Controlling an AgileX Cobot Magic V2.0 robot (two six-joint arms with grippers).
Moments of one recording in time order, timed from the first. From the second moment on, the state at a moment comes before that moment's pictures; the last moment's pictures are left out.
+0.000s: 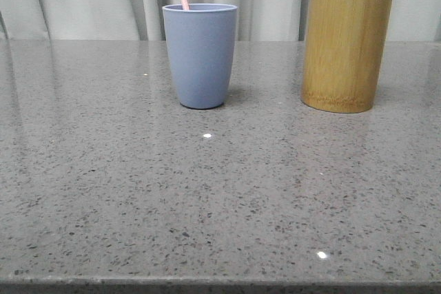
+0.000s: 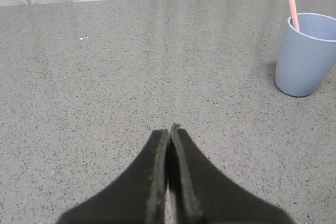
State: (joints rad) left arm -0.45 0.32 -0.55 0.34 0.68 -0.43; right arm 0.25 0.44 -0.52 0.01 0.31 0.09
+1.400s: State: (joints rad) left arm -0.45 0.19 -0.44 0.35 0.66 -0.43; right arm 0.25 0.20 -0.41 0.01 0.33 0.09
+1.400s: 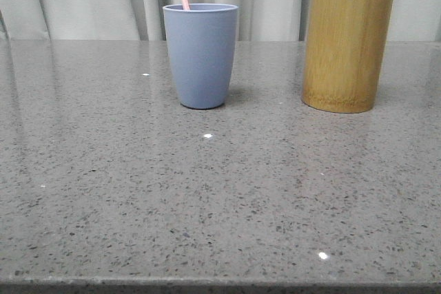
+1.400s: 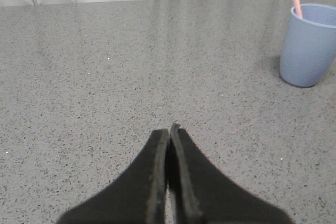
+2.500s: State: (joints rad) left arm -0.01 0.00 0.00 -0.01 0.17 -0.02; right arm 0.25 0.20 -0.41 0.01 0.33 0.09
